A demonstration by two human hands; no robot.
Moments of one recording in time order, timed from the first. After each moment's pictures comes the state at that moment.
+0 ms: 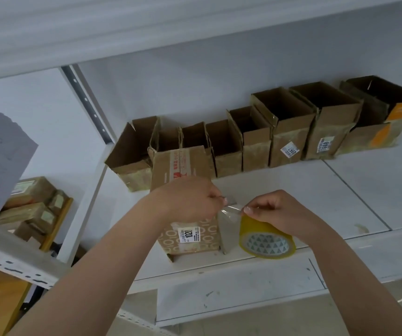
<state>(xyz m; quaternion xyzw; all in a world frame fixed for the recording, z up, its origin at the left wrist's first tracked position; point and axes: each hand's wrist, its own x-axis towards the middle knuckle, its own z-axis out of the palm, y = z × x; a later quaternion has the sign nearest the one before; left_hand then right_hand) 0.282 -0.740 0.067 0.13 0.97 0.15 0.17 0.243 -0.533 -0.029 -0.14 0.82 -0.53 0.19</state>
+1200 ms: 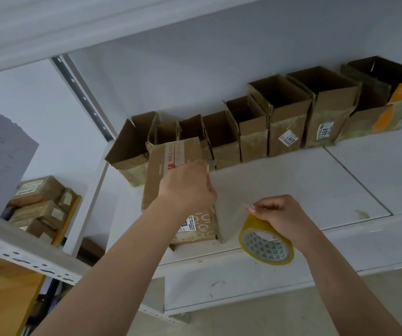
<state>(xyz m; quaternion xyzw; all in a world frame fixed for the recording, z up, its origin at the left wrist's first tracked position) 0.282 -0.712 0.047 -0.03 1.00 0.06 0.00 0.266 -0.523 -0.056 -0.04 0.79 -0.58 0.16</state>
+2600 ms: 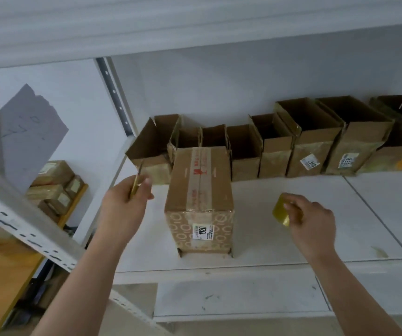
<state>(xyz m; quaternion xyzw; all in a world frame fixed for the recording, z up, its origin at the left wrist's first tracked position) 0.350 -0.821 0.028 -0.26 0.84 0.43 -0.23 0.232 -0.530 -0.078 -0.10 0.92 -0.30 -0.25</state>
